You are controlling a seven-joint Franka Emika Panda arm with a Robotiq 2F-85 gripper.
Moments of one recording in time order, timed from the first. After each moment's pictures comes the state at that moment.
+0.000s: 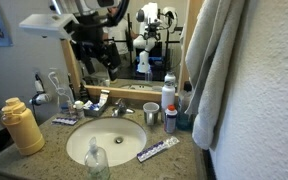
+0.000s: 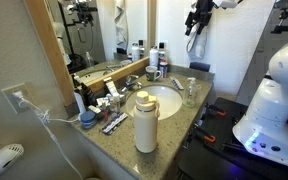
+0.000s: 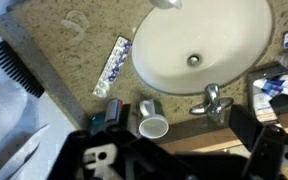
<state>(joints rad) -0.18 -0.73 -0.17 -2.57 -0.08 2.14 -0.03</state>
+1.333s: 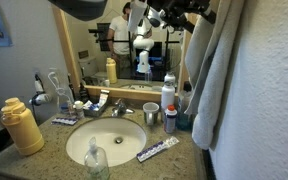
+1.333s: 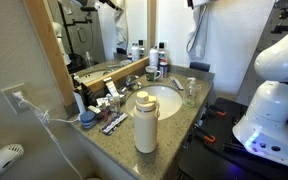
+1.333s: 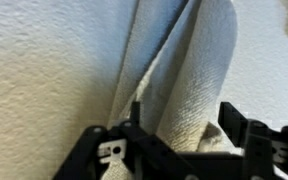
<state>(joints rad) -0.58 -0.33 0.00 -2.21 -1.08 2.48 0.97</state>
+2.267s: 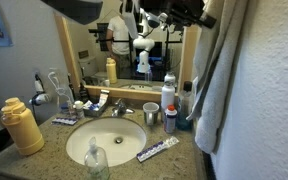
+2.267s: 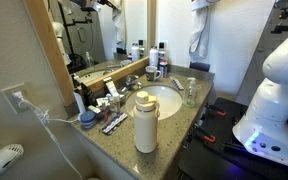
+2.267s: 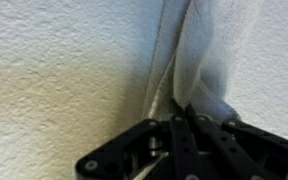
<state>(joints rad) -0.33 -0.33 -0.14 -2.21 -1.31 2.17 1.28</state>
